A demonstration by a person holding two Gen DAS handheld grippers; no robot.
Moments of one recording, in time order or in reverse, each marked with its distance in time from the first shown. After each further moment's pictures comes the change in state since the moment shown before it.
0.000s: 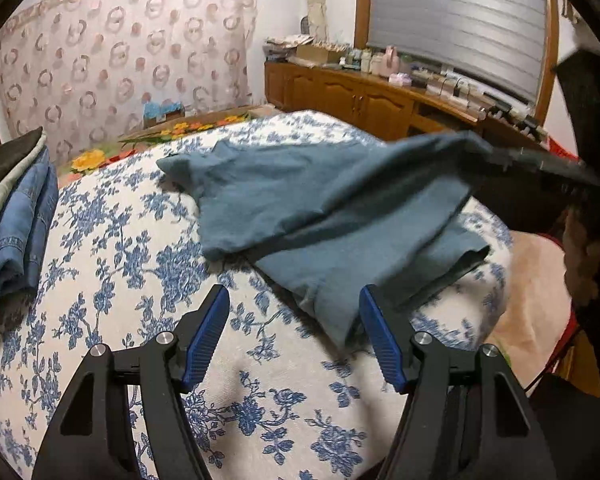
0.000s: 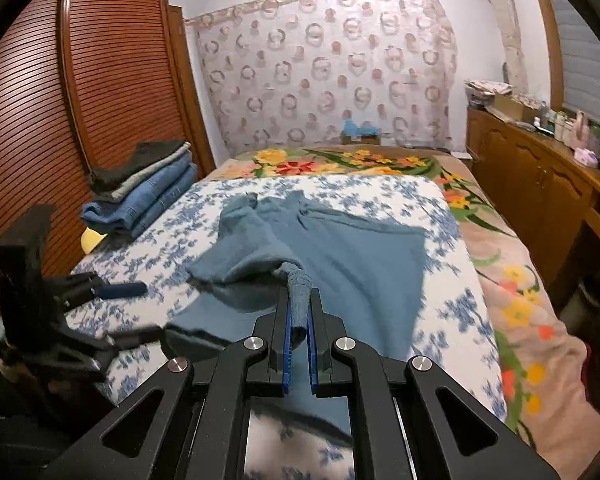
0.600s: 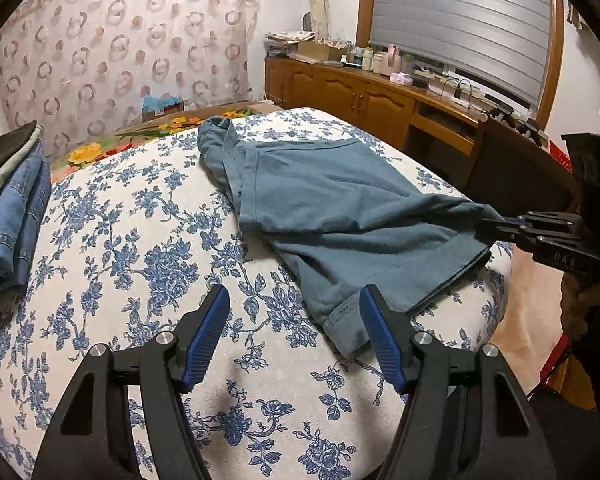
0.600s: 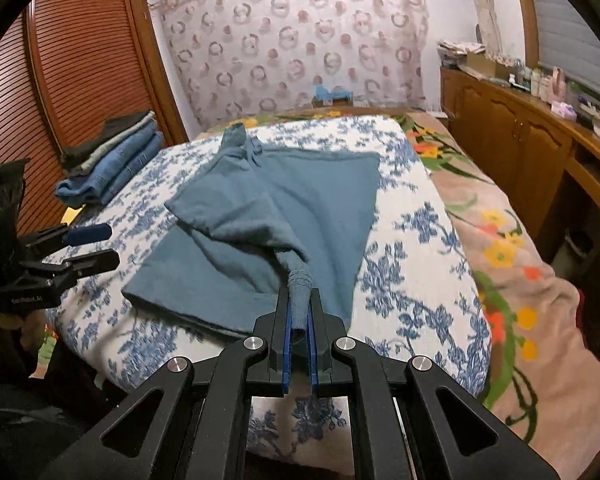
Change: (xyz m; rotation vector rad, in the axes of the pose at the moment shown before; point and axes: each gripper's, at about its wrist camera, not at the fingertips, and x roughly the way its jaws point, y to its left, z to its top) left arm 0.019 -0.001 0.004 -0.021 0.031 -0.002; right arm -0.013 -0.021 -0.034 0.089 0.114 -0.043
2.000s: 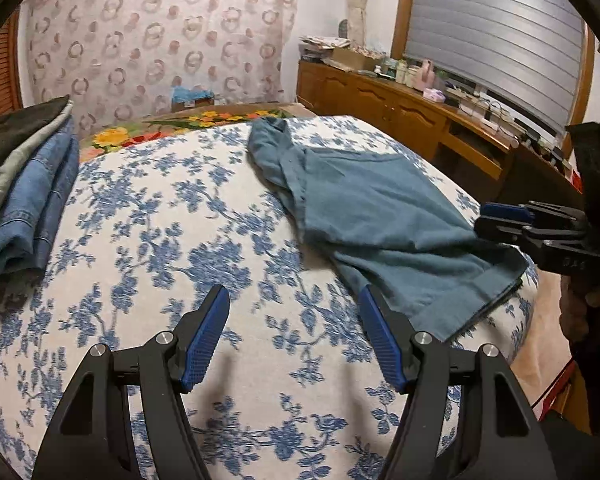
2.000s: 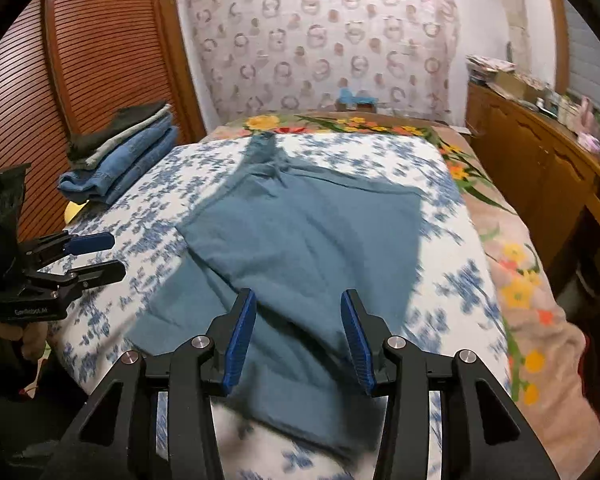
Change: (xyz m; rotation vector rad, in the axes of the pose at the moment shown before) left arm -0.003 0.036 0.003 -0.108 -0.030 0.066; right arm 0.035 0.019 0.045 -0.107 0.001 0.043
